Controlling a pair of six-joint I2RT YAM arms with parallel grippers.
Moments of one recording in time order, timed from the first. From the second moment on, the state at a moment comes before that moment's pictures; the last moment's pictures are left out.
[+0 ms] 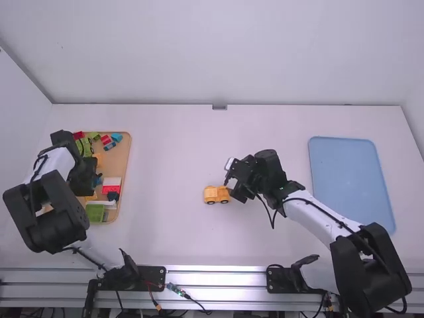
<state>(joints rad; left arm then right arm) 0.57 1.76 1.16 -0.76 -0.10 -1.15 0.45 1.39 0.64 -0.03 -0.31 -0.68</state>
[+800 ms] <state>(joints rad) 0.57 1.76 0.99 -0.65 -0.20 -1.39 0.46 1.39 0.64 -0.03 -0.27 -0.68</state>
